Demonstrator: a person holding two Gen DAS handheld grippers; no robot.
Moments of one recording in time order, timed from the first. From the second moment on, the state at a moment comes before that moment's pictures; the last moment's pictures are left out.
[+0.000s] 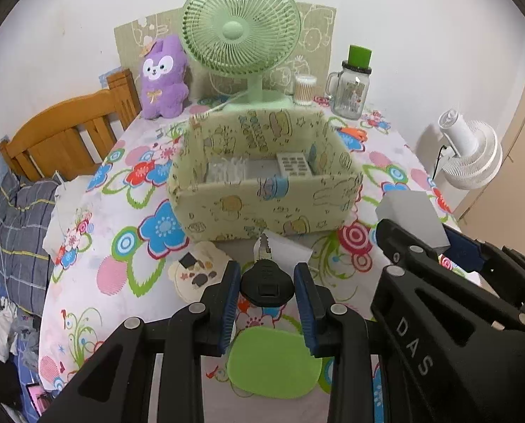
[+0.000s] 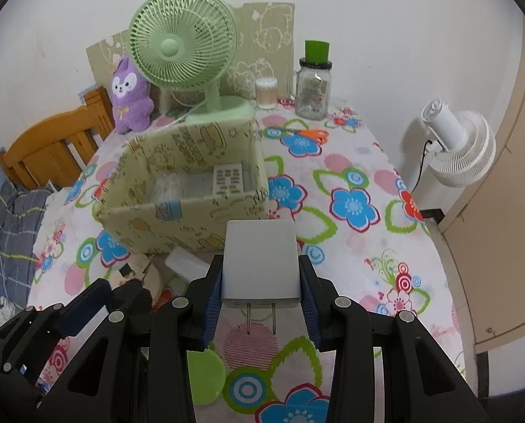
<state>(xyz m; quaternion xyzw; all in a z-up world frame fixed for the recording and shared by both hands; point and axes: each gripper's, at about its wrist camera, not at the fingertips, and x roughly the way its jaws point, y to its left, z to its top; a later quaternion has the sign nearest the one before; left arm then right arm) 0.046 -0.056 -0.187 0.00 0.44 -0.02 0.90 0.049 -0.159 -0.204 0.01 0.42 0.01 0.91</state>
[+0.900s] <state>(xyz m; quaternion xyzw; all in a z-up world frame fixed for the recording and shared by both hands) 0.068 -0.044 -0.127 0.00 0.38 -0.02 0.92 0.072 -0.145 -0.139 0.01 0.37 0.01 0.93</state>
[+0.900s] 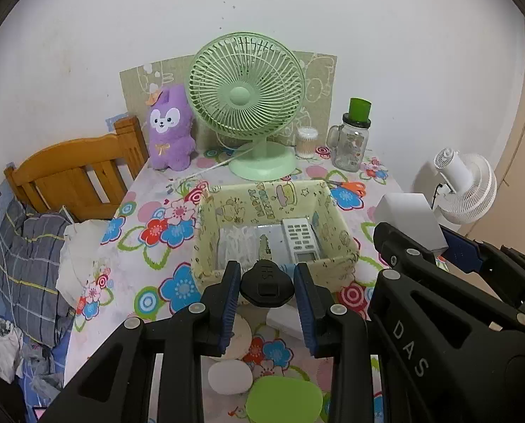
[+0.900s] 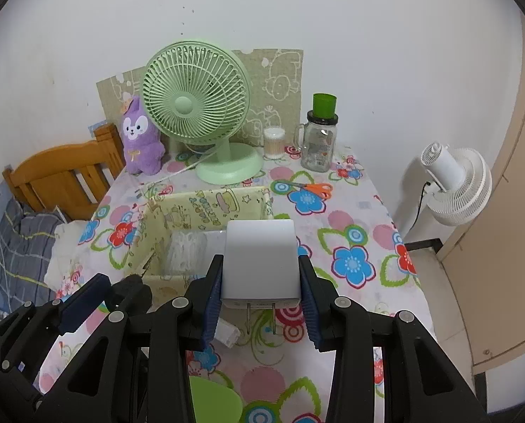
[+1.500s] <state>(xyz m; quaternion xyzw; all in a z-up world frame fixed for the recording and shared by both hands) 0.118 -0.039 -0.133 0.01 0.39 -0.02 0.92 0.123 -0.139 -0.145 0.01 0.39 0.01 0.92</state>
